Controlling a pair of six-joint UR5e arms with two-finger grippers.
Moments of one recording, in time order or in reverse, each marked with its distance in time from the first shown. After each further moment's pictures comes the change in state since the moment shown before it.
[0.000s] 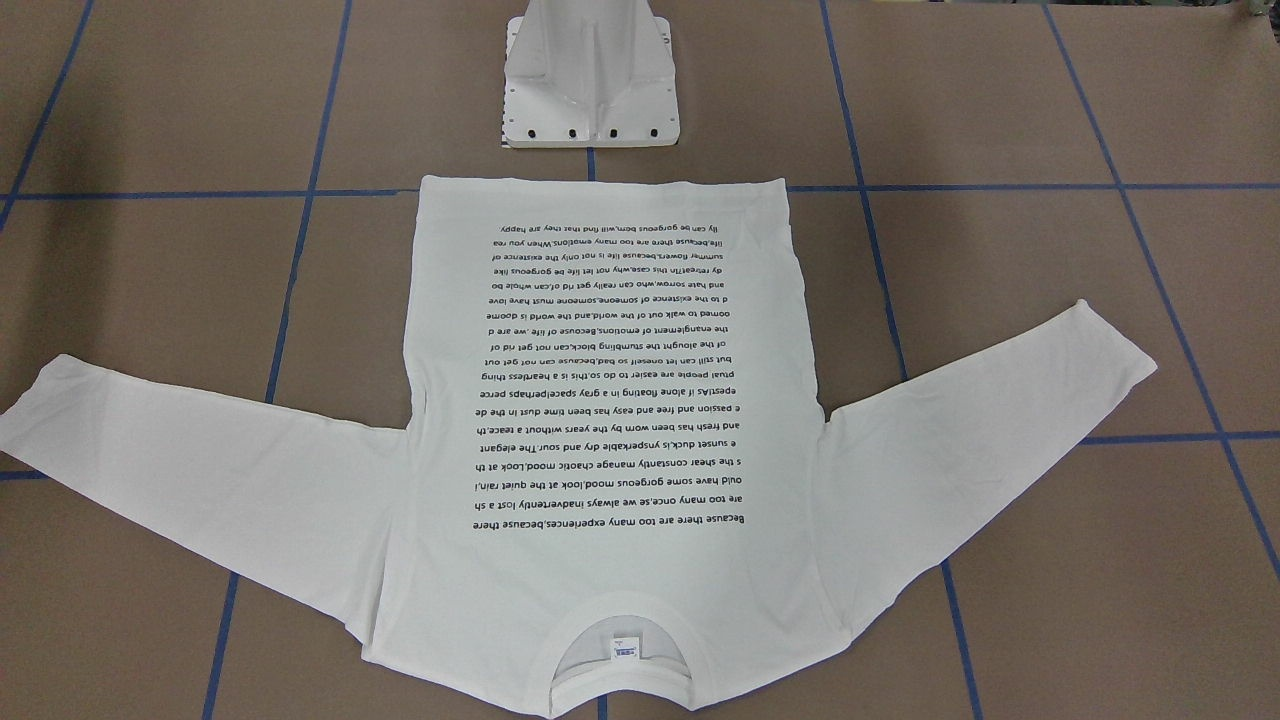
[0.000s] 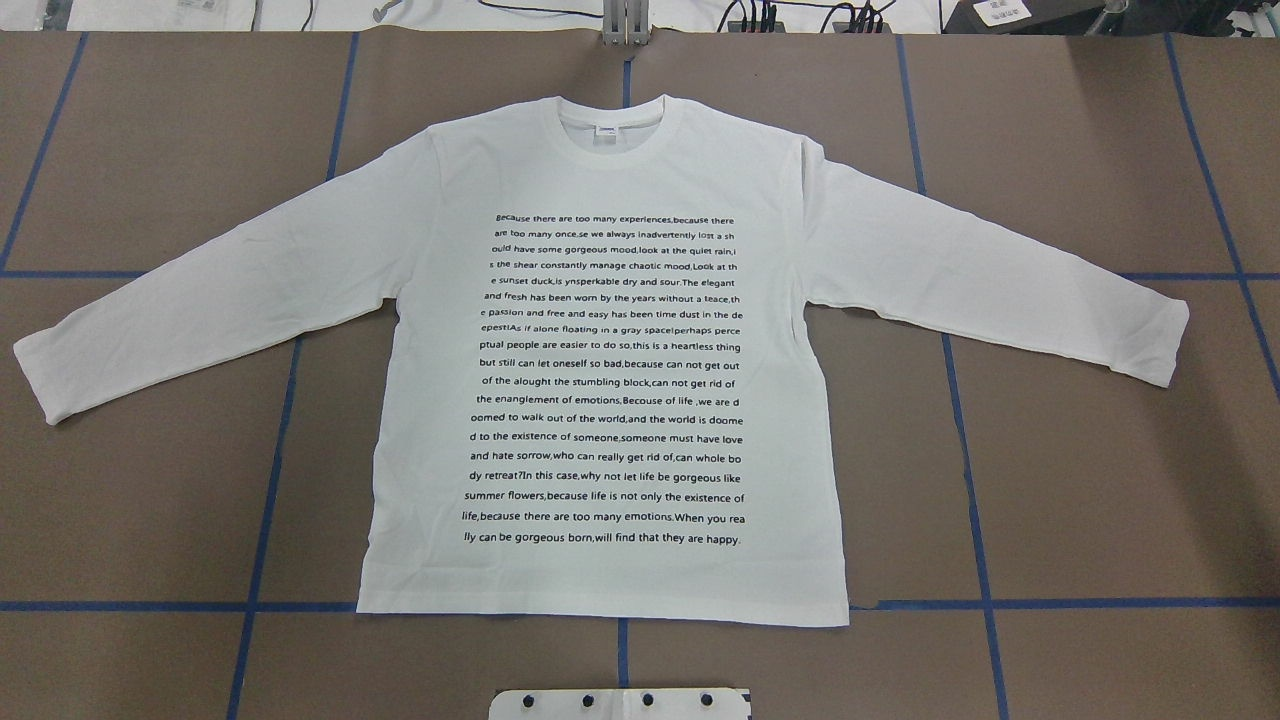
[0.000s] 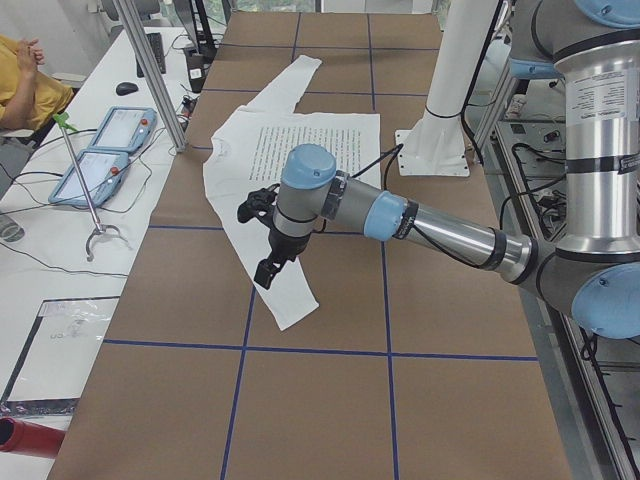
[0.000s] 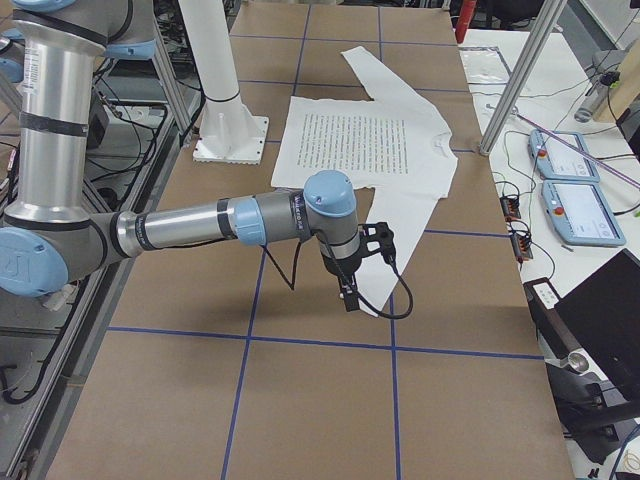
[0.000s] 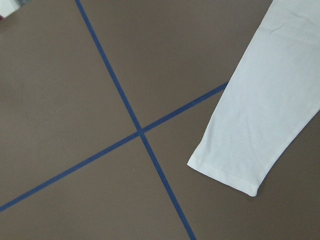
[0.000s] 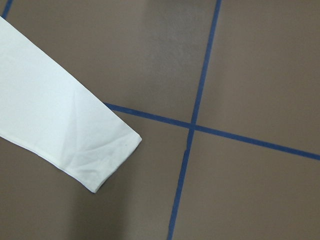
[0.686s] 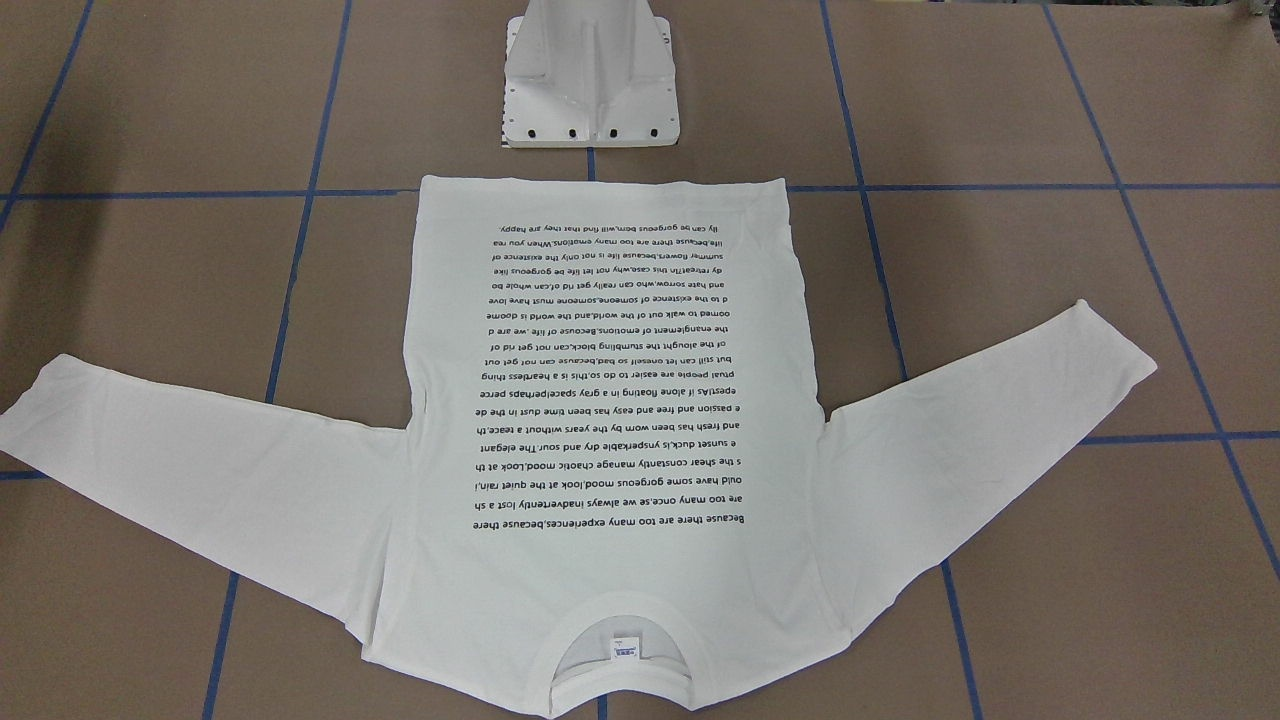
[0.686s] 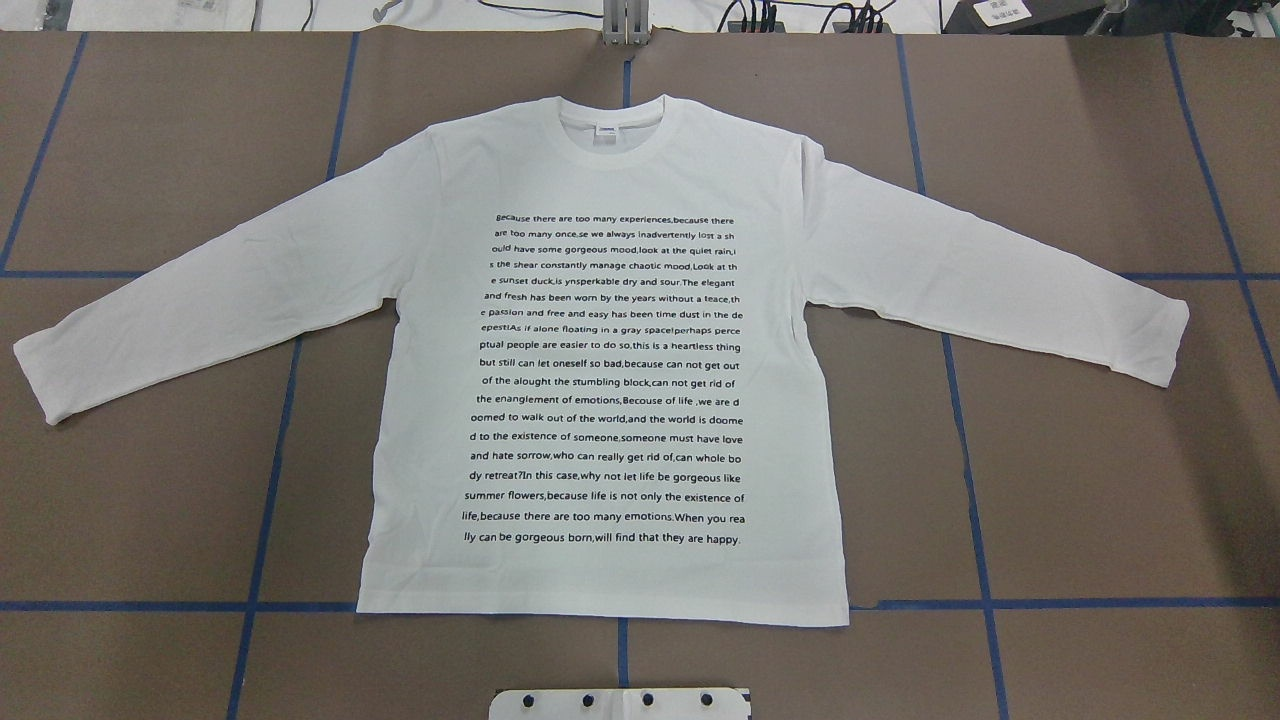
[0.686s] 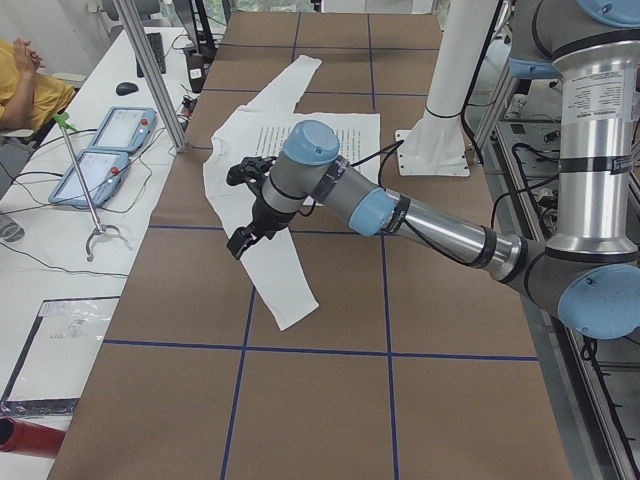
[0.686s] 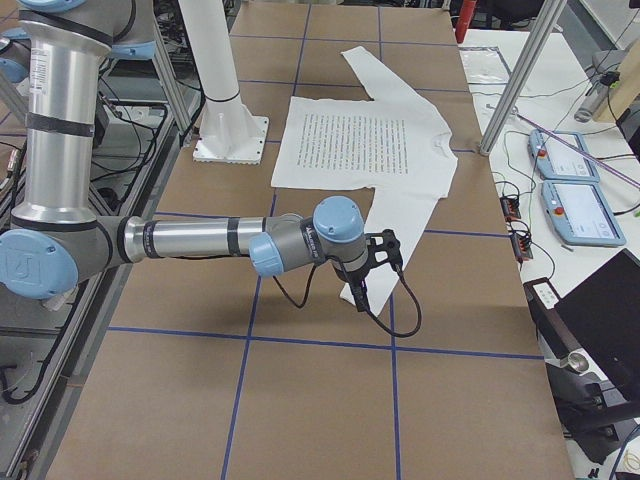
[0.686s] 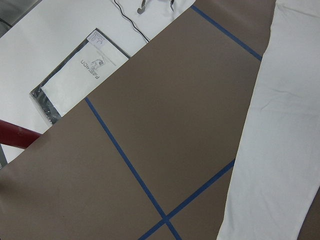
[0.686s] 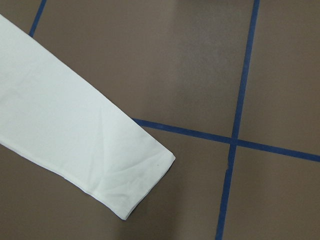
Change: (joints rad) left arm -0.010 -0.024 0.004 -0.158 0.021 0.001; right arm -0.108 0.010 -0.162 0.315 0.069 0.272
